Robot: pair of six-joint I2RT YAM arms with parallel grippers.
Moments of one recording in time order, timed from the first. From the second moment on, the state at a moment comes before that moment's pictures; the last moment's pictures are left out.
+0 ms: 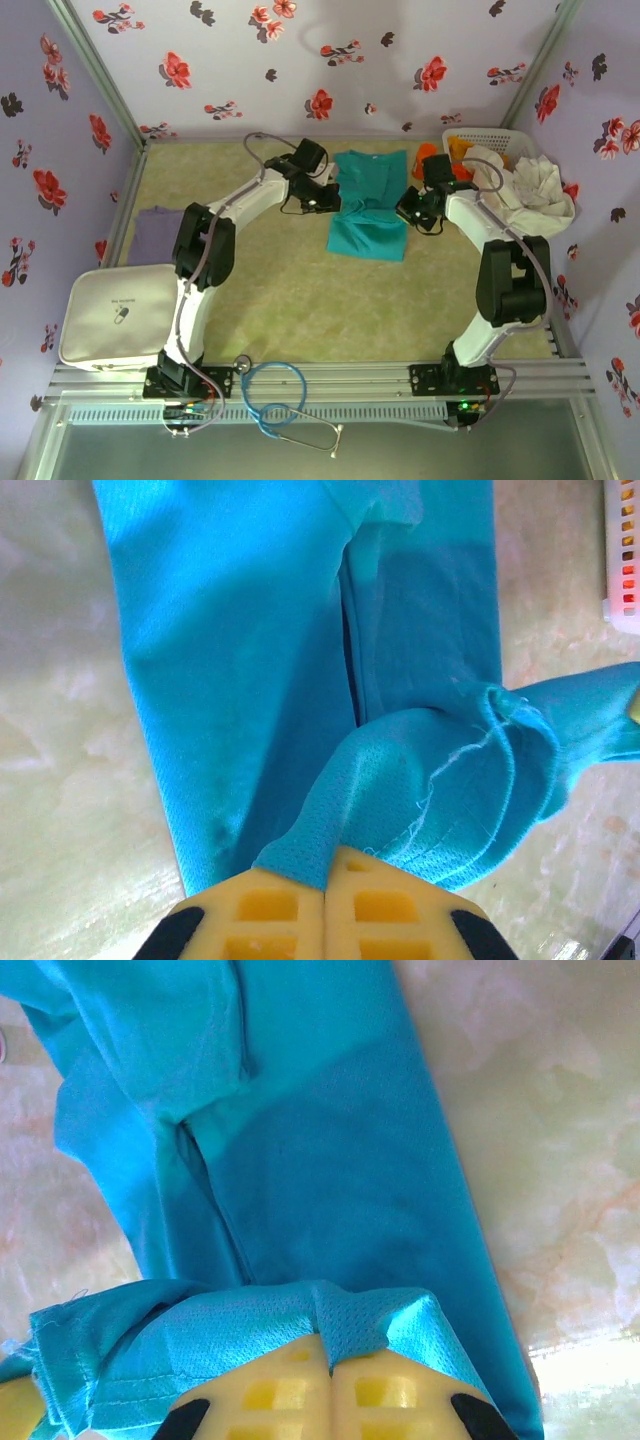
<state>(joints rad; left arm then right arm) -0.60 2.22 1.92 -0.74 0.43 -0.45 0.15 1.70 1.22 -0.62 -0.27 0.76</state>
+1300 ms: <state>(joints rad) -0.61 2.07 1.73 -0.63 0.44 -0.45 0.10 1.67 1.11 -0.45 -0.45 0.77</state>
